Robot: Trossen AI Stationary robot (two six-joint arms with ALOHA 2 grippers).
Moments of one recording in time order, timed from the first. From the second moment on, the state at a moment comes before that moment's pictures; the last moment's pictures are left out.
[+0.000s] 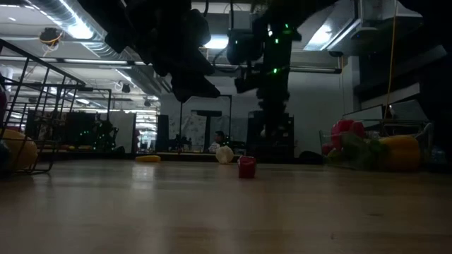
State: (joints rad) left arm 0.05 1.53 0.82 0.09 0.33 -0.21; right arm -0.27 1.97 1.58 -0.99 0.18 -0.11
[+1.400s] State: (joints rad) left arm 0.05 1.53 0.82 0.09 0.22 -0.21; right arm -0.49 1.64 1.26 -1.57 0.37 0.00
